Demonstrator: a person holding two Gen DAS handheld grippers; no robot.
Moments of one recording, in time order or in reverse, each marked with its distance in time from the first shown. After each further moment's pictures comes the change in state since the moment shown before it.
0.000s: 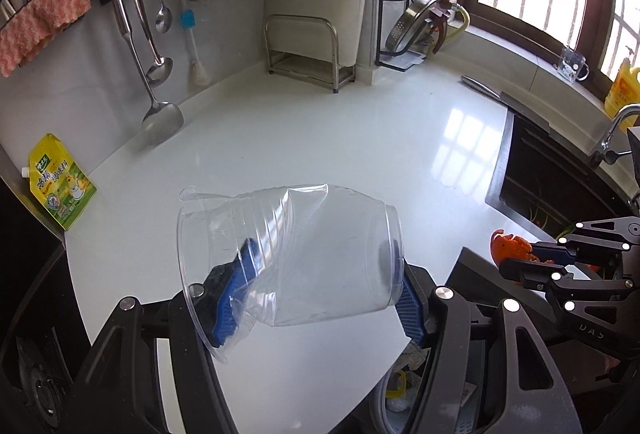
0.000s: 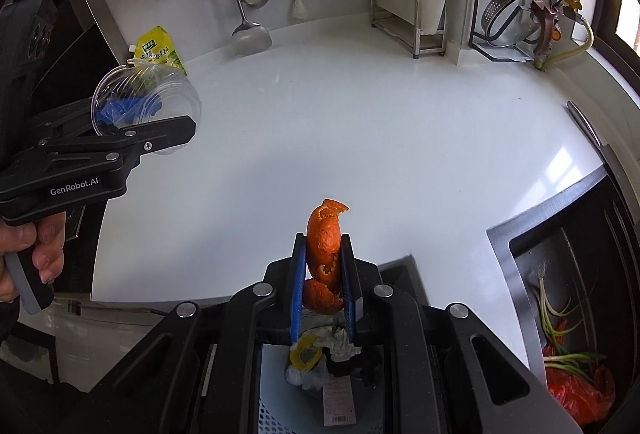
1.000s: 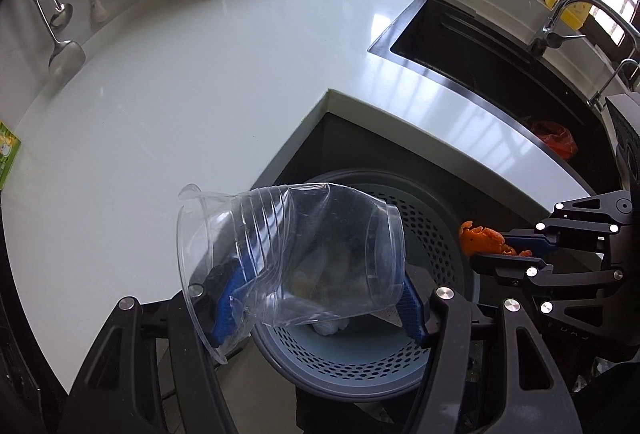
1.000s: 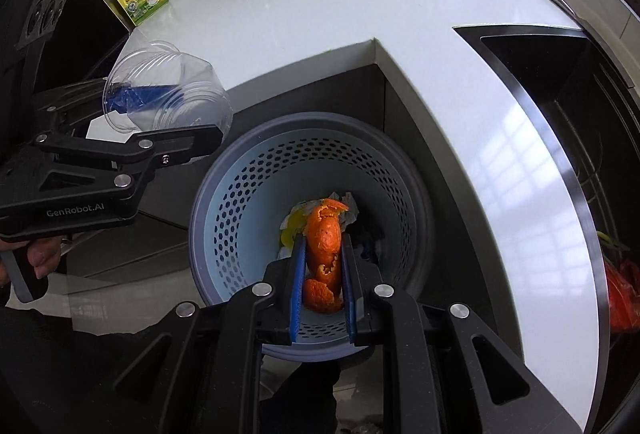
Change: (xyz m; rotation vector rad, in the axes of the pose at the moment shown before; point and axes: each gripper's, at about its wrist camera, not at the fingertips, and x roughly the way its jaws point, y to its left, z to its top) left arm 0.030 -0.121 -0.114 0.122 0.238 -0.179; right arm -0.001 -0.017 -0.157 0.097 0.215 -0.001
